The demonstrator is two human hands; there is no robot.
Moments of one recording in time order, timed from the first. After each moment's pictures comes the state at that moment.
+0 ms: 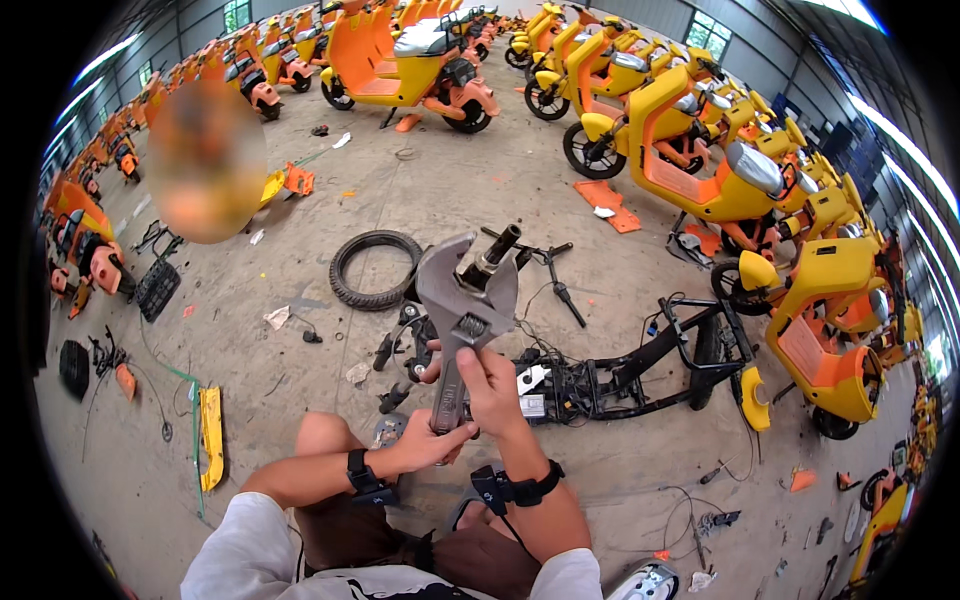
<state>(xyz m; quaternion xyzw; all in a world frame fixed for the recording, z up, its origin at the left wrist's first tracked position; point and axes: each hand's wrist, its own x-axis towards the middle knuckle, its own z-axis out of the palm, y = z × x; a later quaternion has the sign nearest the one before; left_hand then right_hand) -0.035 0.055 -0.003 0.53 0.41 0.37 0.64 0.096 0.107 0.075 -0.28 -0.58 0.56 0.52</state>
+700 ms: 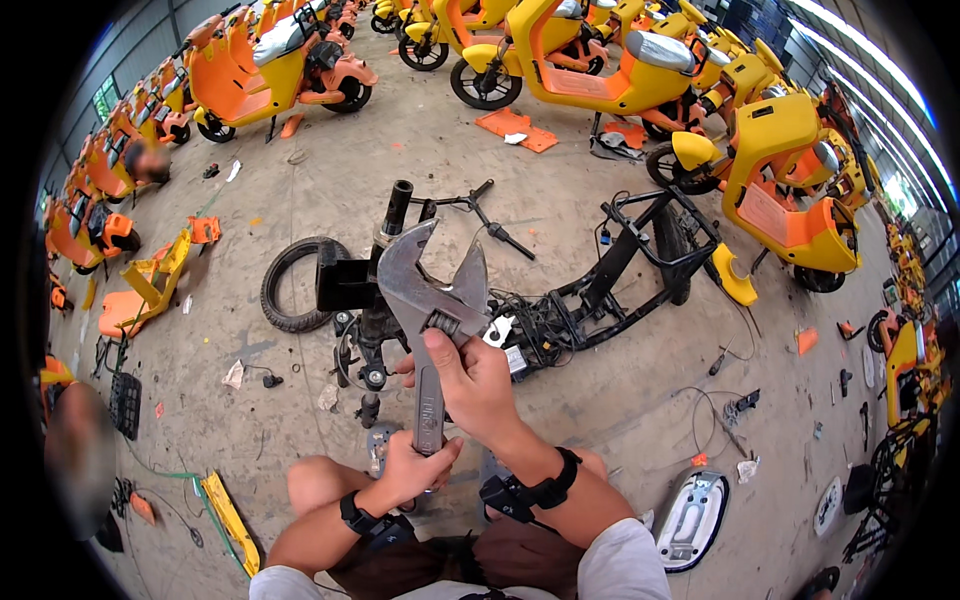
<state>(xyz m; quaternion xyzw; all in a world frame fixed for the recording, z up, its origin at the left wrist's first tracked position) -0.023 0.056 -0.012 0.50 0.45 0.29 0.68 0.112 0.102 0.055 -0.44 -0.44 0.51 0.59</state>
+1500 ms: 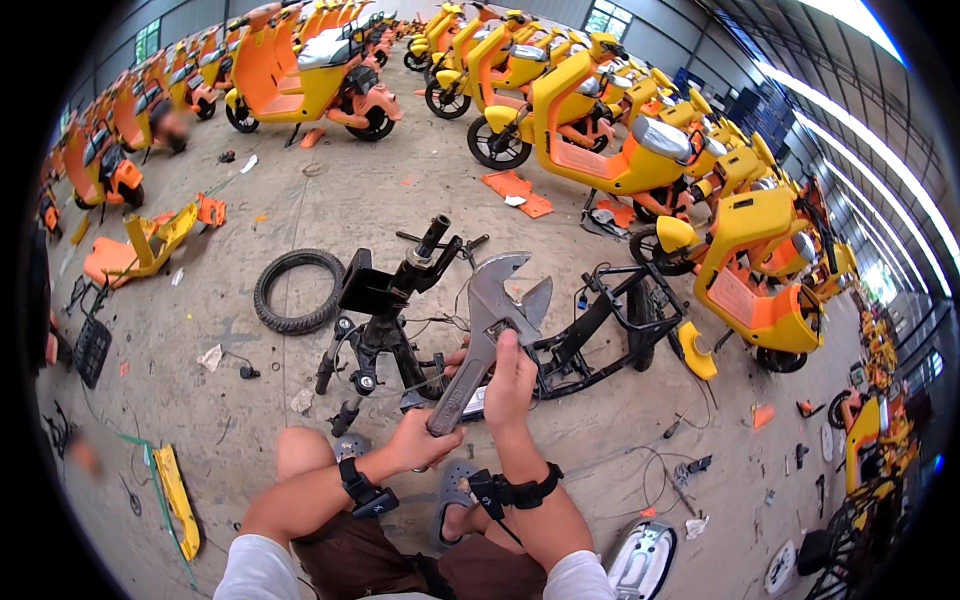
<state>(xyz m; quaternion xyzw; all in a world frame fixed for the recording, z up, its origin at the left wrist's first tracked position) -0.016 0.075 -0.019 0.60 0.39 0.27 0.65 0.125 0.093 0.060 -0.45 -0.43 0.42 0.66</state>
